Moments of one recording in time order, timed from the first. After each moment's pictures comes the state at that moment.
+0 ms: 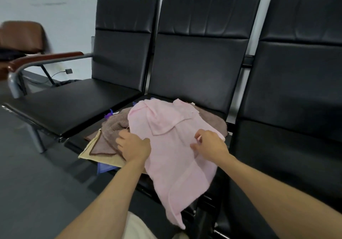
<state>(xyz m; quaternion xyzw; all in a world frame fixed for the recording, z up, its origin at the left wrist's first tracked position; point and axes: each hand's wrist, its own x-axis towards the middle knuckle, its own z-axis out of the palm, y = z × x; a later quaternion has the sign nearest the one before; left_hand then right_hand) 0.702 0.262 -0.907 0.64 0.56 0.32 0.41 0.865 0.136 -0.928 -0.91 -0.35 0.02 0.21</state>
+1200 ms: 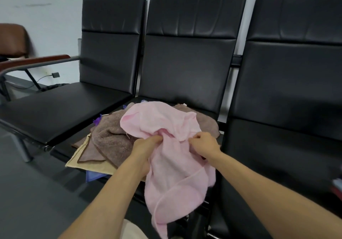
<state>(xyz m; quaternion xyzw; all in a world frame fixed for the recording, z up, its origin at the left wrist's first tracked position) 0.722 0.244 -0.902 0.49 0.41 0.19 0.75 0.853 0.129 -0.909 -0.90 -0.21 0.13 0.37</state>
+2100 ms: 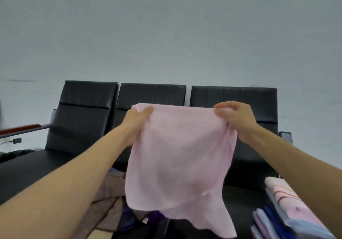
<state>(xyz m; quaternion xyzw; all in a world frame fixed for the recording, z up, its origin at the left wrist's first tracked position) 0.760 0.151 -0.624 0.68 0.15 0.33 0.64 0.870 -0.100 -0.605 -0.71 -0.28 -0.13 0.64</state>
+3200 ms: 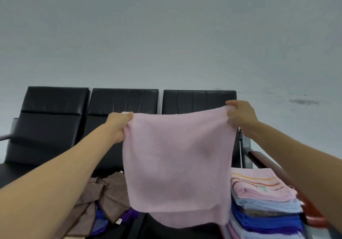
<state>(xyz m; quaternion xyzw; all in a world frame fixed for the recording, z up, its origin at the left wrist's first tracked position) 0.771 0.108 -0.608 0.61 0.21 0.29 0.70 0.876 -0.205 -0.588 -0.80 -0.15 -0.23 0.53</state>
